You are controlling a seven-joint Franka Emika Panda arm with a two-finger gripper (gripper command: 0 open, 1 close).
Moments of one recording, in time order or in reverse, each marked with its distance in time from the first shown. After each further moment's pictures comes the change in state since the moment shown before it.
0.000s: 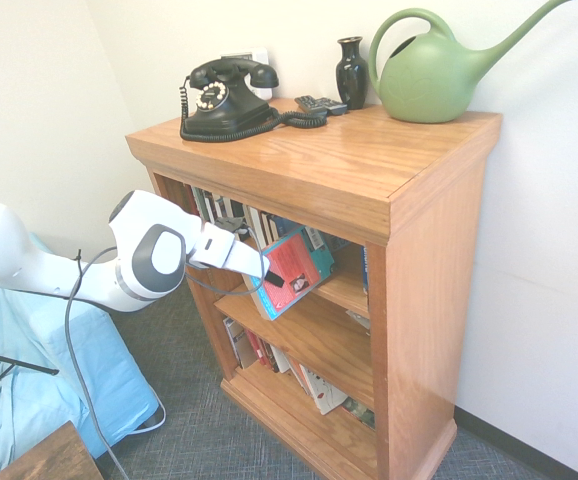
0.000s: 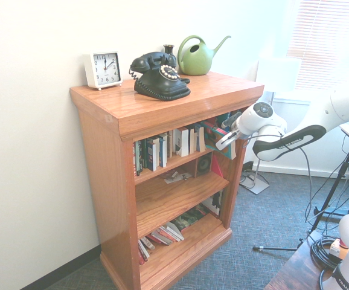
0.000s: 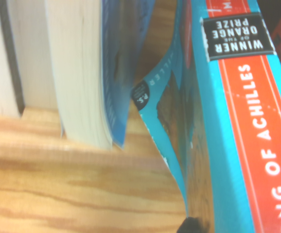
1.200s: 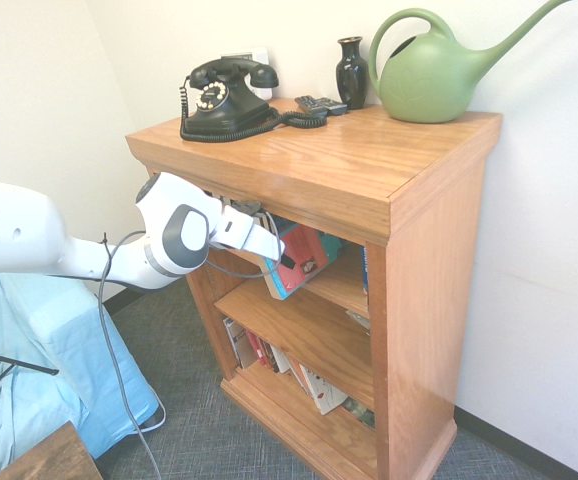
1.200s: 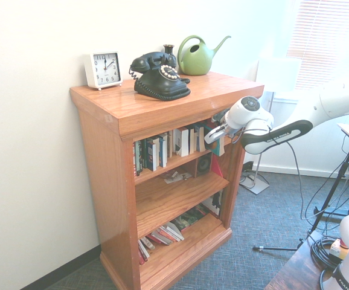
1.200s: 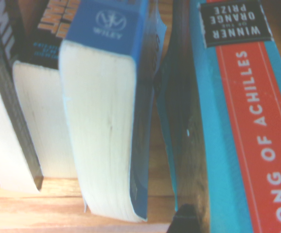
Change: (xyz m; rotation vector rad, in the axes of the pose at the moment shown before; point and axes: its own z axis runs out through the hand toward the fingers) arm 0.022 -0.041 0.019 0.028 -0.028 0.059
